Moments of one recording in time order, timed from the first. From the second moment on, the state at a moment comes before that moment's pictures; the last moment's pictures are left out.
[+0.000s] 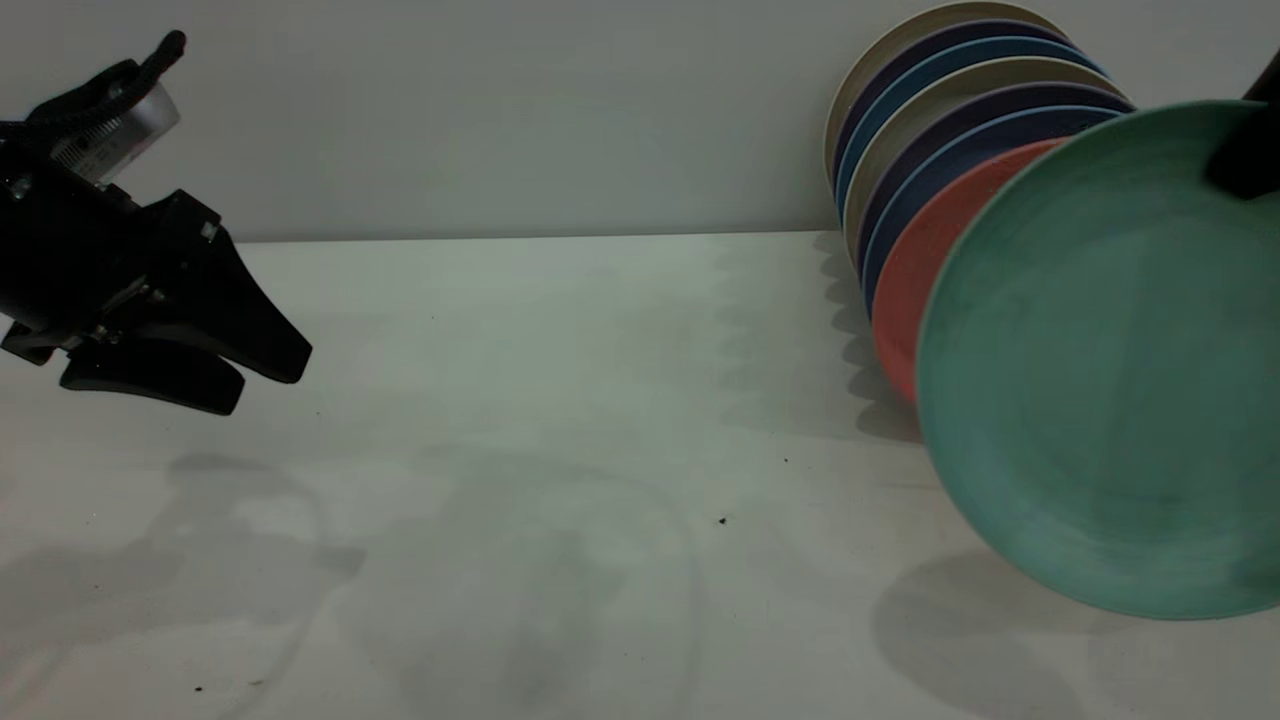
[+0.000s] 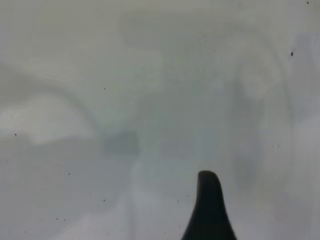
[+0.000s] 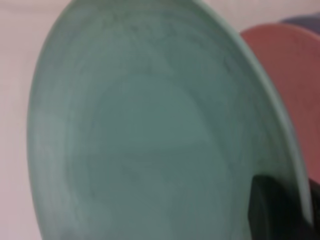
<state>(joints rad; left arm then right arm) 0.08 1.88 -0.93 -0.99 0.64 0.96 0.01 1.46 -0.93 0.58 0.65 -1.66</state>
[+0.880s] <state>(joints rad) 0.08 1.88 -0.93 -0.98 0.61 0.96 0.02 1.46 -1.01 0.48 0.42 -1.78</state>
